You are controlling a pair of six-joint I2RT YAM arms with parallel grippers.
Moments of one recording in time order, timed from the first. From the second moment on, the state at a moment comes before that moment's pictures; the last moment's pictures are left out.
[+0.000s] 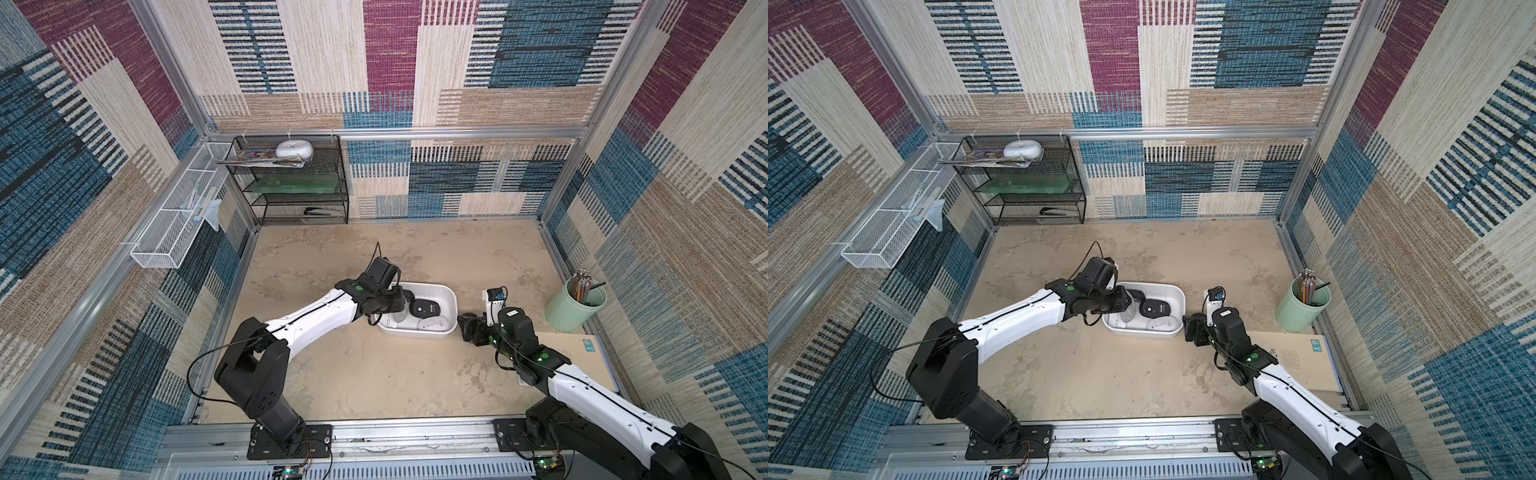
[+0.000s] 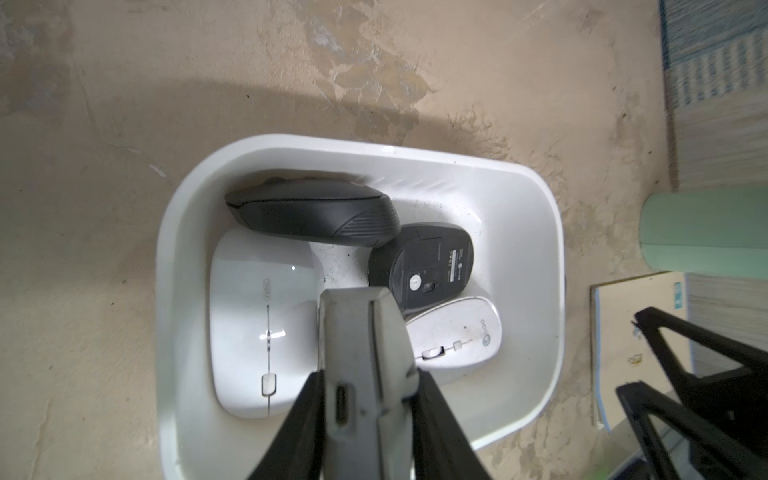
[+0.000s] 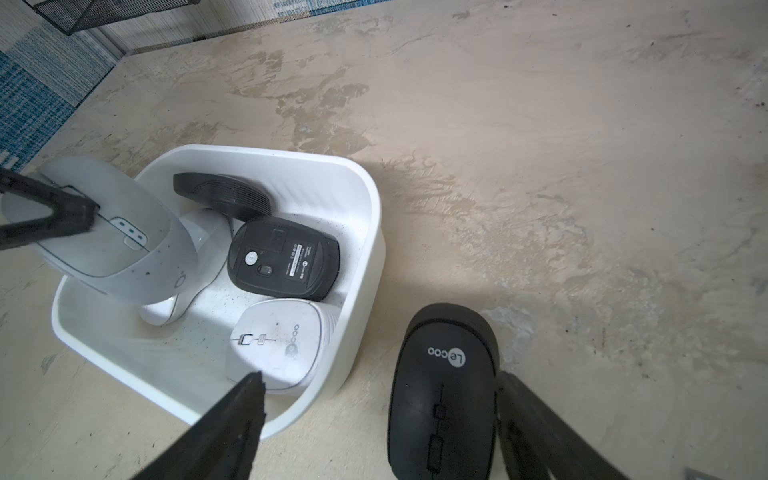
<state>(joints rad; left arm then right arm) -0.64 1.62 1.14 -0.42 0.10 -0.68 0.50 0.89 0.34 0.00 0.08 0.34</state>
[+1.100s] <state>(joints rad) -0.10 1.62 0.72 0.45 0.53 -1.09 0.51 0.90 0.34 0.00 0.09 0.33</state>
